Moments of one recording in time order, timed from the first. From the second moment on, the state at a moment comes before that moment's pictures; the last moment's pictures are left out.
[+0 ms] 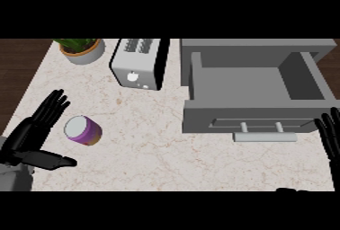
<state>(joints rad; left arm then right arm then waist) -0.10 0.27 0.27 -1.34 0.10 -0.47 -0.17 0.24 -0.07 -0.19 -2.04 -0.06 0.15 0.03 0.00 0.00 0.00</state>
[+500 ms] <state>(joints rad) -0.14 0.31 0.27 -1.09 -0.01 -0.47 -0.38 0.24 -0.06 -0.21 -2.04 -0.06 0.18 0.03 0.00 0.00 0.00</state>
